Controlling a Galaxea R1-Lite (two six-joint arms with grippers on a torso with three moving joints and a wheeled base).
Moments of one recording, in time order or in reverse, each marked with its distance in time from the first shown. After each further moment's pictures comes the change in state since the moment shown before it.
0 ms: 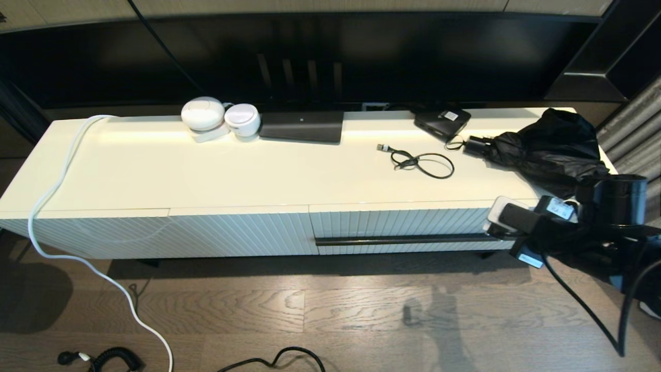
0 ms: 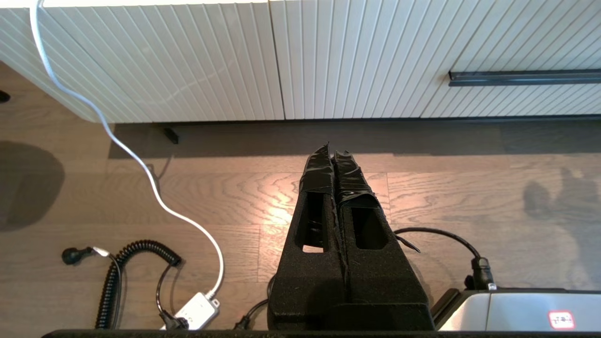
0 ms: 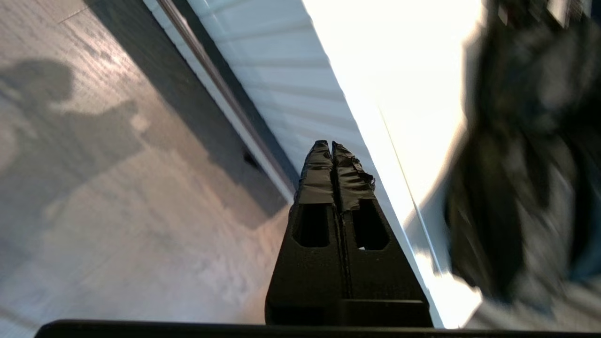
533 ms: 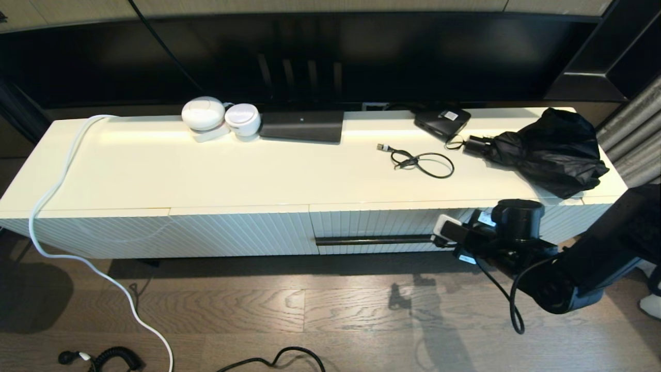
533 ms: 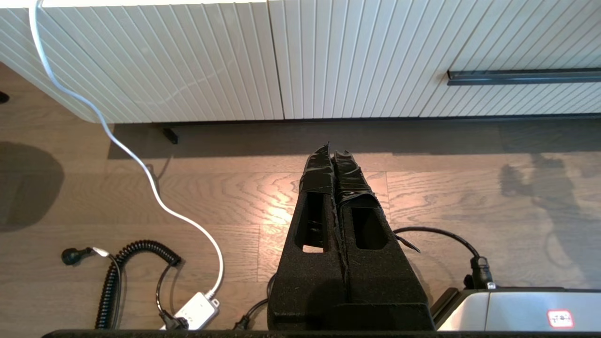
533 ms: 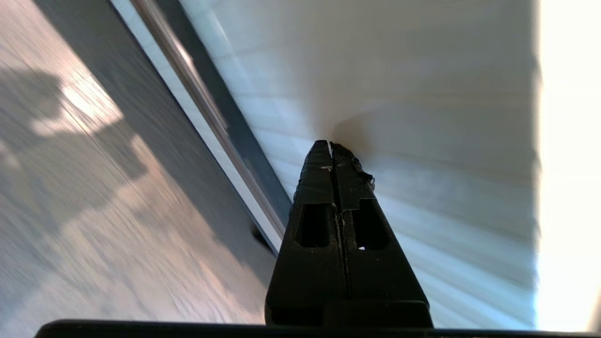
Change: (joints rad) left arm 0.000 0.000 0.000 0.000 0.000 0.000; right arm 0.048 0.477 -0.143 -0.421 0.028 -0.068
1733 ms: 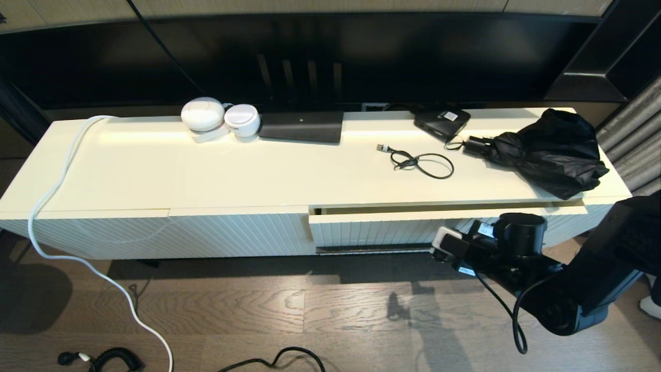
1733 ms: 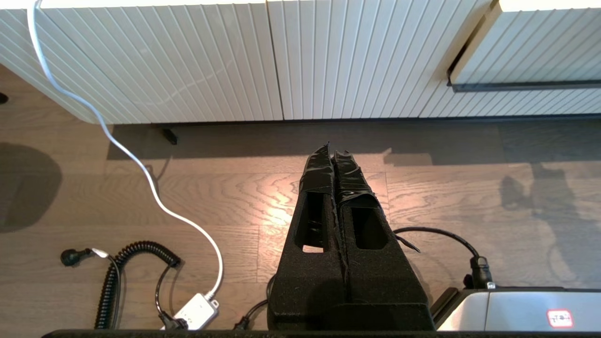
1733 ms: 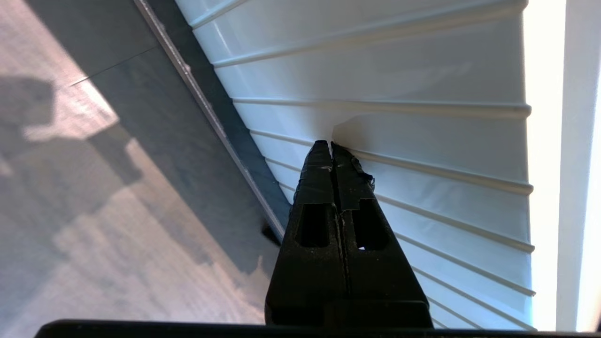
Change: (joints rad) left arm 0.000 0.000 0.000 0.000 0.000 0.000; right arm 0.042 0.025 0.109 -0.136 0.003 0.000
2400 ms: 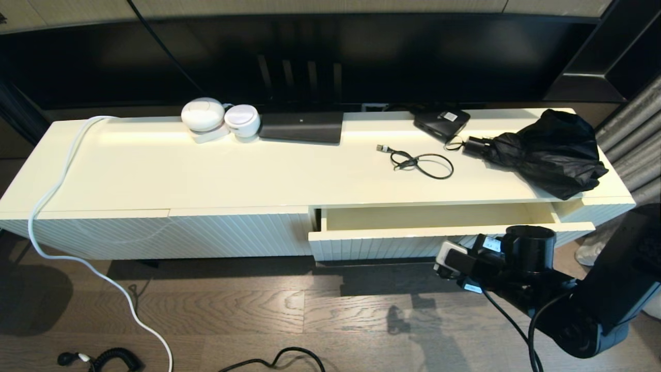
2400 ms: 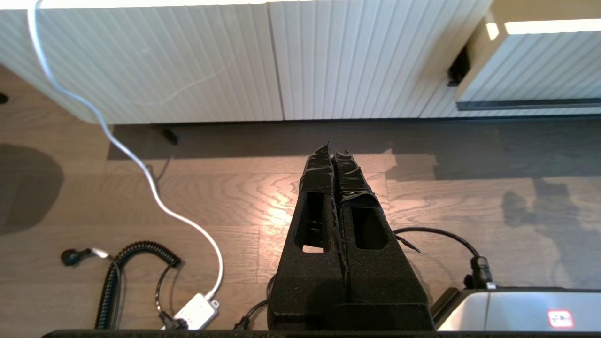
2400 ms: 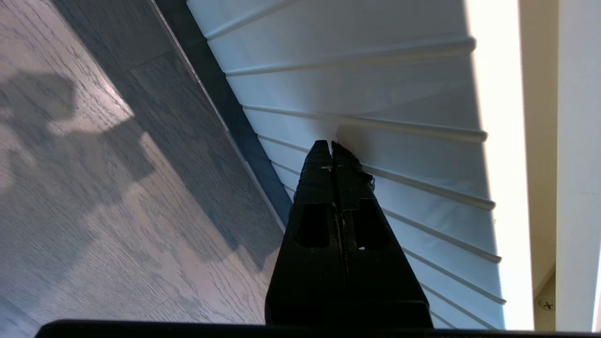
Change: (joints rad) left arm 0.000 0.000 0.000 0.000 0.000 0.000; right arm 0.017 -0.046 0.132 -0.013 0.004 0.014
